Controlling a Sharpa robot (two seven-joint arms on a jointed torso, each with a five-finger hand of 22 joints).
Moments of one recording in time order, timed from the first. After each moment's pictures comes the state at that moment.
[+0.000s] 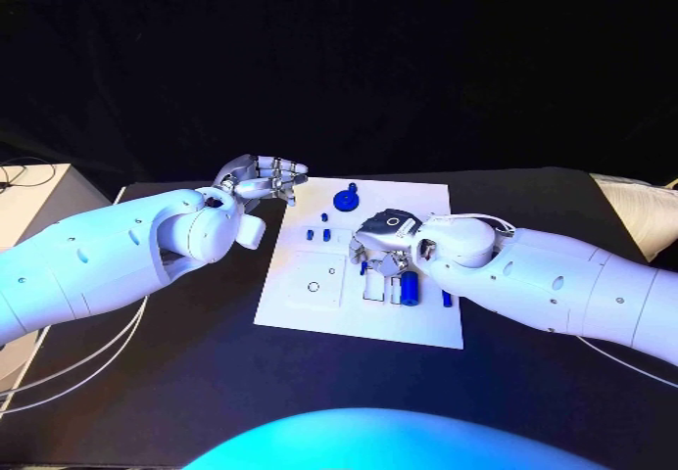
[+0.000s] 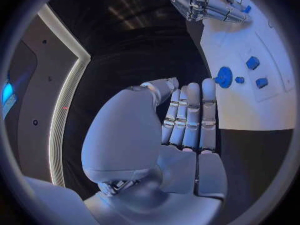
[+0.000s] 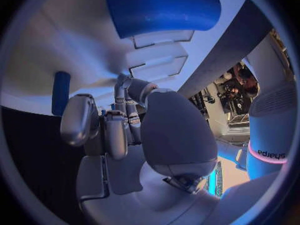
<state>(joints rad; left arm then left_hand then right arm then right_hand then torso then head) 0.99 -0.94 0.20 1.47 -0.21 -0.30 0.18 1.49 -0.23 0.61 0.09 0.16 0.86 0.21 0.34 0.26 0.90 0.14 0.50 0.12 0.91 0.07 1.20 0.34 0.17 0.87 0.15 1.03 0.64 1.21 -0.40 -0.21 1.20 -1.80 -0.19 0.14 1.39 -0.20 0.58 -0.13 0.05 1.01 0.10 0.22 0.35 0.95 0.06 0.32 0.45 1.47 -0.03 1.48 1.31 0.07 1.47 0.06 1.10 1.31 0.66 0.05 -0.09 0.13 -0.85</state>
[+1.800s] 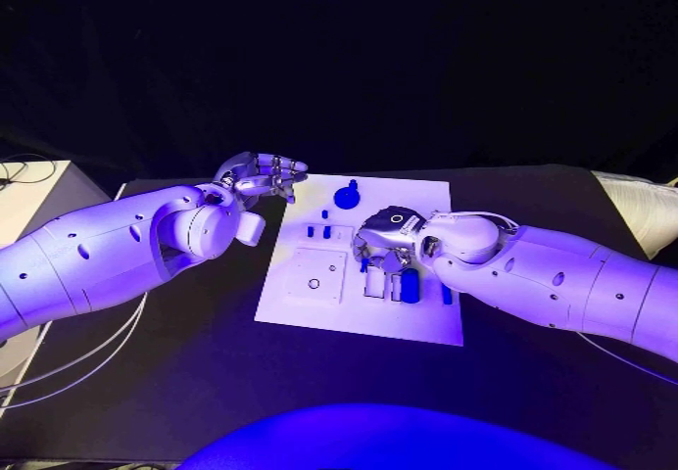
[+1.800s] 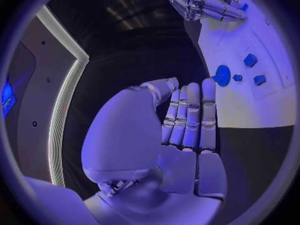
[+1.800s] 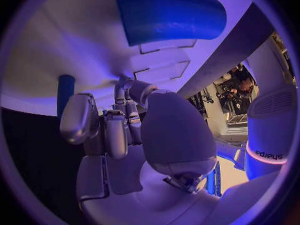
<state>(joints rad) 0.99 -0.94 0.20 1.46 -0.22 -0.30 0.17 1.49 -0.23 0.61 0.09 0.16 0.86 0.21 0.34 0.26 0.90 0.14 0.50 0.12 0.91 0.07 1.20 0.34 0.17 0.87 0.15 1.03 0.64 1.20 -0.40 -0.22 1.17 -1.79 -0.22 0.18 1.35 -0.16 0.56 -0.11 0.05 1.06 0.11 0.24 0.37 0.91 0.06 0.42 0.48 1.47 -0.03 1.47 1.31 0.07 1.47 0.06 1.07 1.31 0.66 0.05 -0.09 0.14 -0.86</state>
